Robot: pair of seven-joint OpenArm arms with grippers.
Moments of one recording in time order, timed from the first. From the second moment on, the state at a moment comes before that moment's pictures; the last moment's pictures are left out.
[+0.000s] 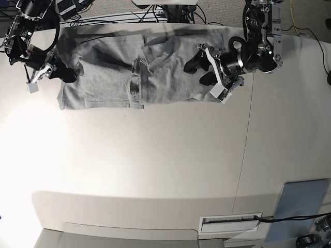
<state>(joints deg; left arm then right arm) 15.4 -8.8 -1.9 108.5 -40.4 -33.0 65.4 -9.7 24.5 36.5 65.7 76.7 39.4 -78.4</state>
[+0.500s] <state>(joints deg) 15.7 -8.8 -1.9 108.5 -39.1 -33.0 65.0 -8.6 25.5 27.0 66.2 76.9 39.8 -77.3</state>
